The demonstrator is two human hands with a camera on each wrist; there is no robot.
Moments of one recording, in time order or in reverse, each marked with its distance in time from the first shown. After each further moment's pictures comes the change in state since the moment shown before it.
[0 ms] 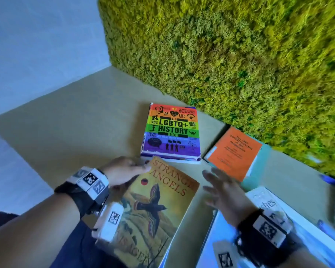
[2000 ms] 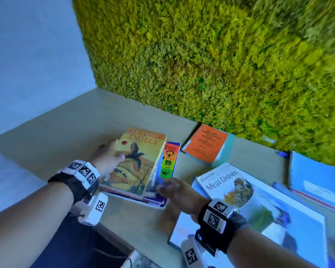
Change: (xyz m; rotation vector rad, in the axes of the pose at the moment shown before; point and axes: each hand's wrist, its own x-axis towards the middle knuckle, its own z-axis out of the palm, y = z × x) left_hand -0.058 0.022 0.007 0.142 0.371 0.047; right_hand -0.064 0.051 0.032 -0.469 -0.212 -0.228
